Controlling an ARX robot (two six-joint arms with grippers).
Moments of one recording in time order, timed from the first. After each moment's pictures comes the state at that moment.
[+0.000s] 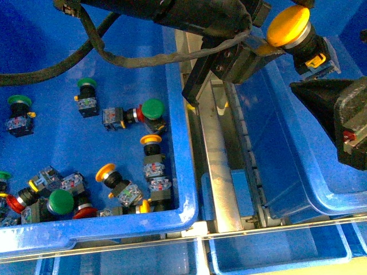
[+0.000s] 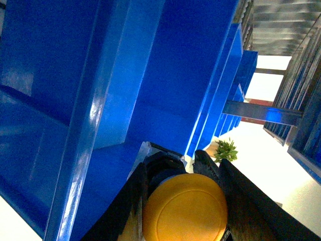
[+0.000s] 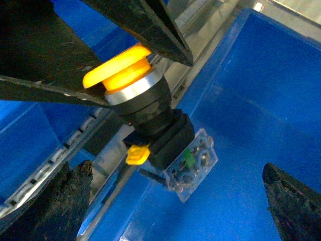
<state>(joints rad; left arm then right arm) -0.66 1.89 1.11 0.41 0.43 -1.32 0.22 1.29 0.31 0.68 -0.14 -0.41</state>
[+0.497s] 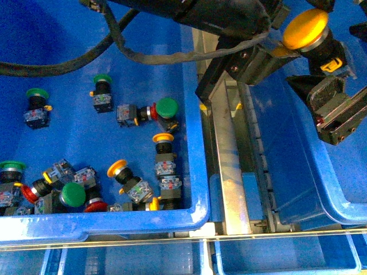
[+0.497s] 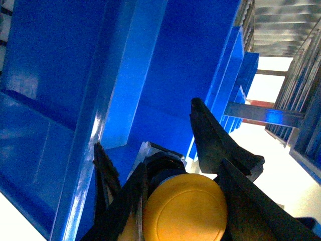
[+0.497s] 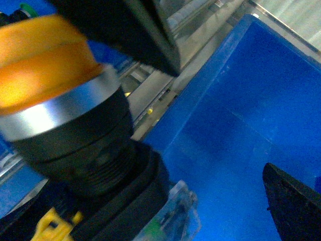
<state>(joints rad) -0.65 1.89 1.11 0.40 0.43 -1.31 0.21 1.58 0.44 0.84 -0.13 -0.54</state>
